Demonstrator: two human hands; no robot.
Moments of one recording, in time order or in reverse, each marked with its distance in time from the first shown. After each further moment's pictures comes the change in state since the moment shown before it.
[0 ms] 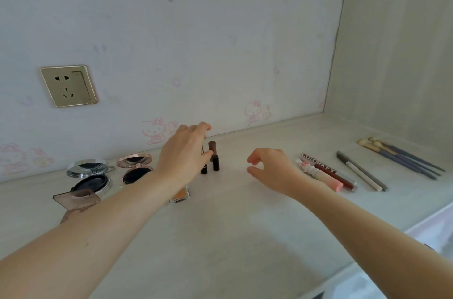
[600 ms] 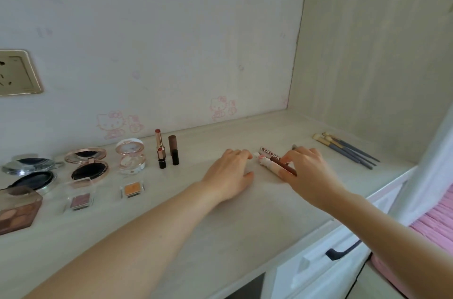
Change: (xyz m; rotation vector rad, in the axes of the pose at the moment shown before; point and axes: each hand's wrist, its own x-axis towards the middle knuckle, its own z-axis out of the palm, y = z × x) left_hand -0.004 0.127 0.091 -0.228 -0.329 0.219; right_hand -0.091 0.085 -0.067 -0.360 0.135 0.070
